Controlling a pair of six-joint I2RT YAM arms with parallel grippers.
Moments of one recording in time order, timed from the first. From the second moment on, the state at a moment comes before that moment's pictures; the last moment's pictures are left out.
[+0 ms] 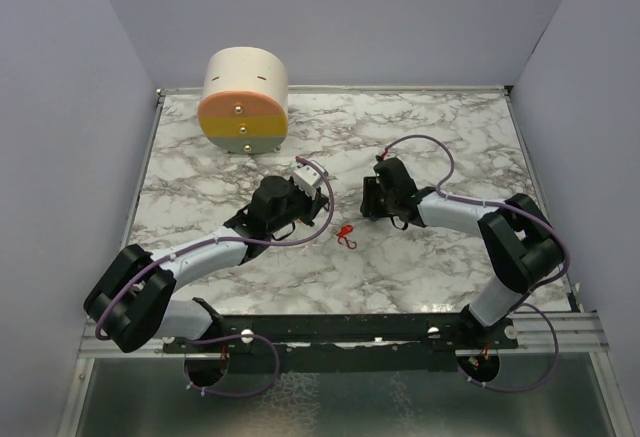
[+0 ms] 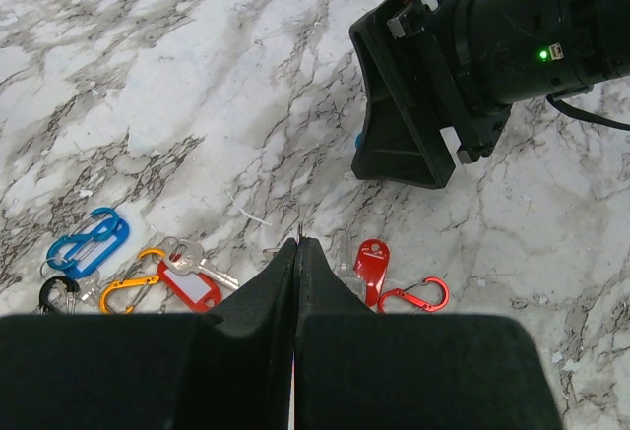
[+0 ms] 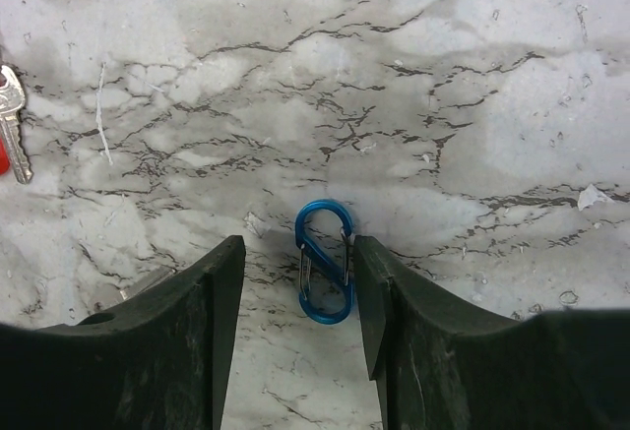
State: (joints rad) left arm -0.69 1.31 0.59 0.41 0.15 -0.06; right arm 0.57 1.67 0.85 -0.03 0.10 0.45
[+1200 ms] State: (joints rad) left arm -0.69 1.32 0.59 0.41 0.15 -0.06; right arm 0.59 1.65 0.82 -0.06 0.18 0.43
